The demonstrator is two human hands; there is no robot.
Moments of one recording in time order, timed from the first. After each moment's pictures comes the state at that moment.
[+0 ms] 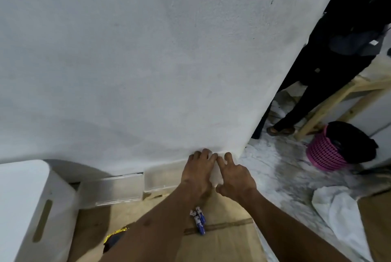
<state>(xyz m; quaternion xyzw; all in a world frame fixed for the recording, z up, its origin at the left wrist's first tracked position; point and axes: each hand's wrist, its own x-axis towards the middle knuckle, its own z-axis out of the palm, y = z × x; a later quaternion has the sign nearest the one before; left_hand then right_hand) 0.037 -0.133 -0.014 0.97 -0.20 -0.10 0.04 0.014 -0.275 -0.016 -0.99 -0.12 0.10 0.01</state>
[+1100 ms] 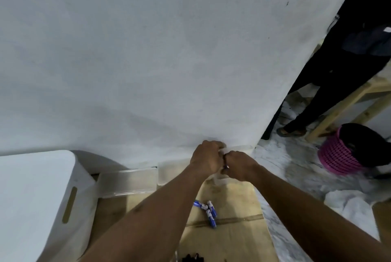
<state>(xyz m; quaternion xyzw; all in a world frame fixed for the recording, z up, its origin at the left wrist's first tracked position) 0.054 -0.121 0.021 0.94 -0.06 -0.11 0.31 0.058 -0.263 -0.002 -0.96 -0.22 0.19 0.03</state>
